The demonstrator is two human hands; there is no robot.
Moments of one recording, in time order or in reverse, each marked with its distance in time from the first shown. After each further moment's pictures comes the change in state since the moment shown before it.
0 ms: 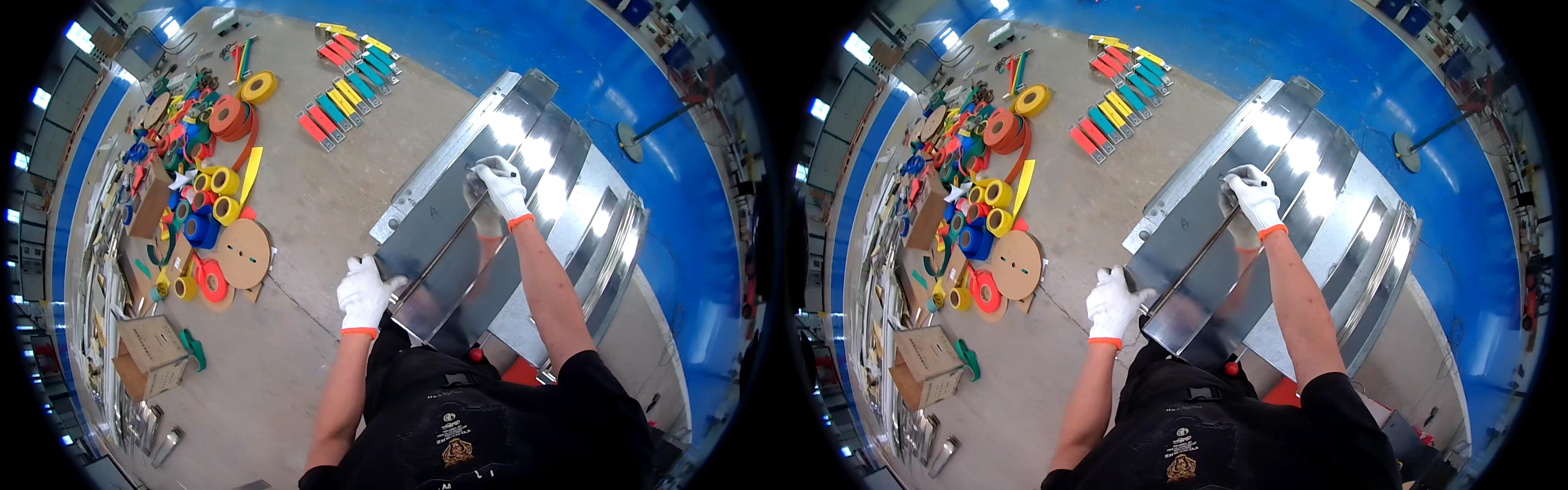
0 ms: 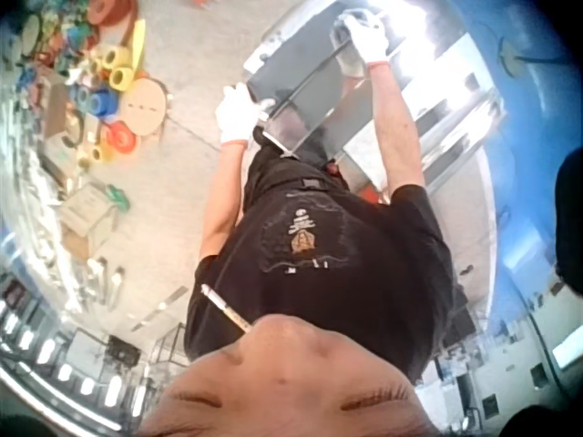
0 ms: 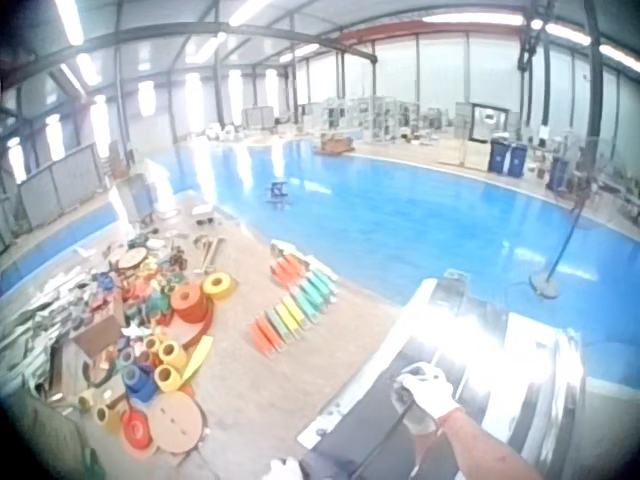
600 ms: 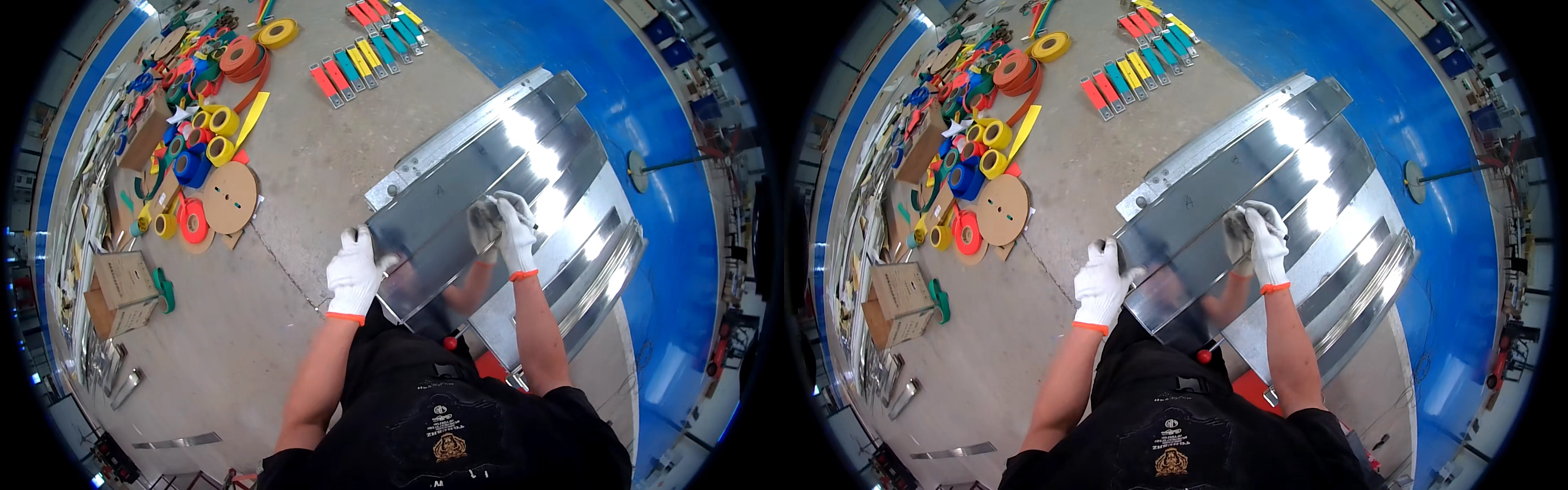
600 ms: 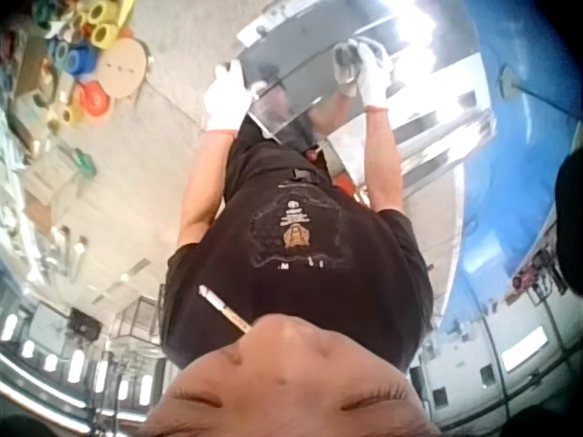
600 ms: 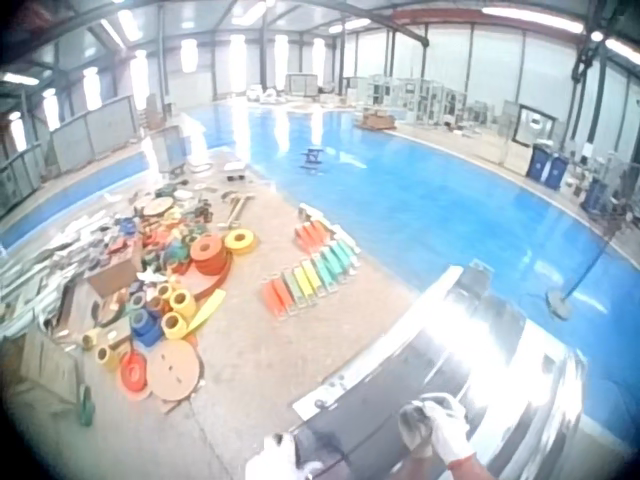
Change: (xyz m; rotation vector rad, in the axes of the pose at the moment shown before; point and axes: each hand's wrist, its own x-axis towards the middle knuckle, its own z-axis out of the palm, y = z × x) left_hand -0.023 -0.002 0.039 -0.101 0.254 0.043; right_hand -0.078 0.063 -0.040 0.219 -0.058 -0.021
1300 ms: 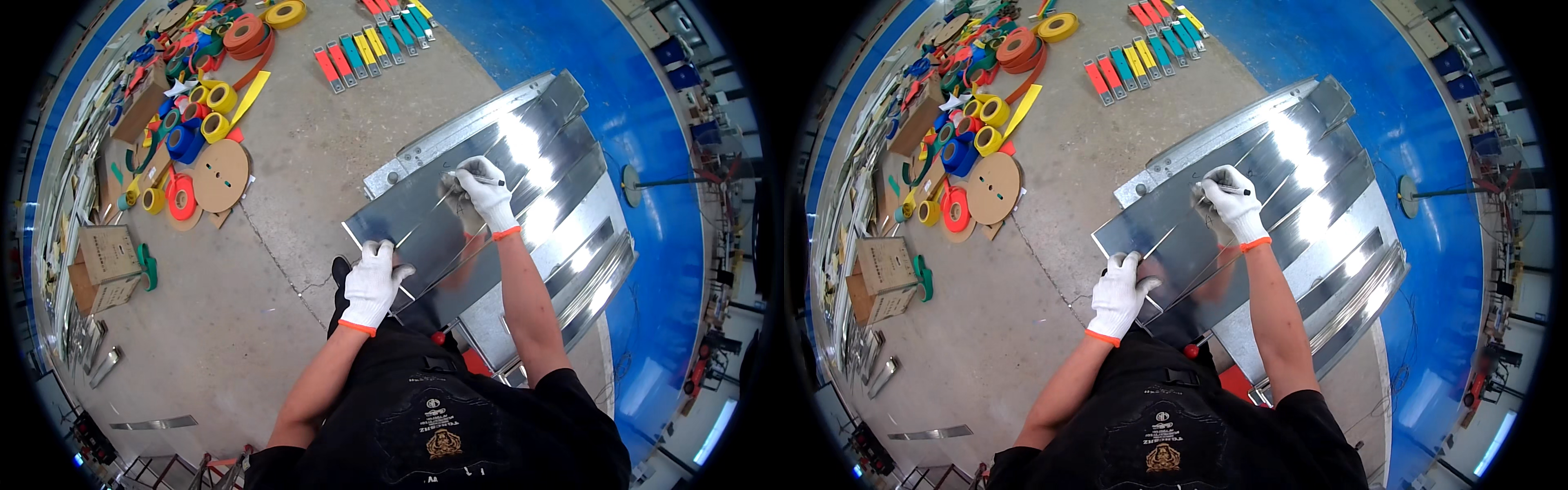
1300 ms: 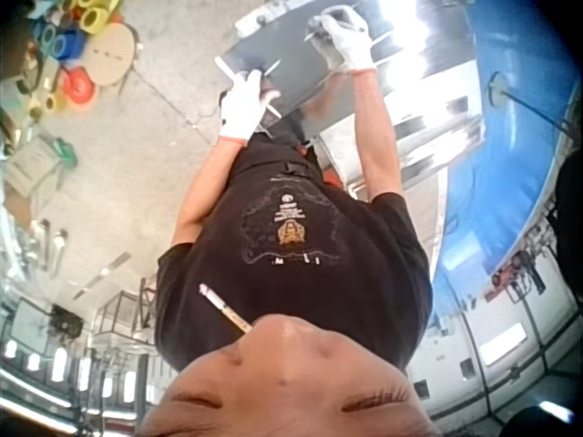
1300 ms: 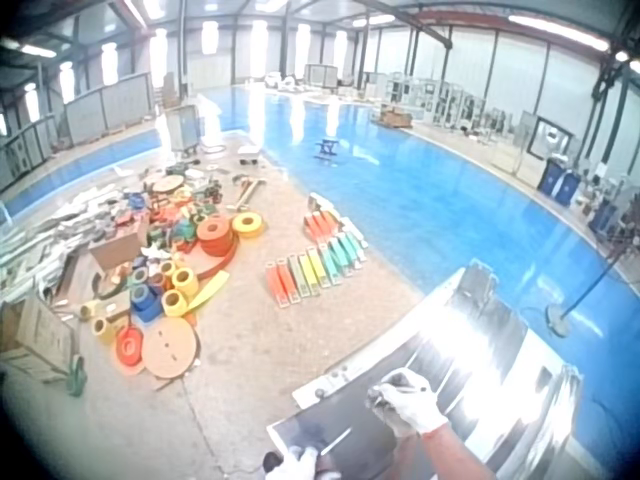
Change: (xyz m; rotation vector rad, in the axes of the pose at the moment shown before) left_hand -0.042 0.011 0.045 -0.255 0.029 0.096; right_hand 0.044 -0.019 0.069 -0.466 -0.336 0.021
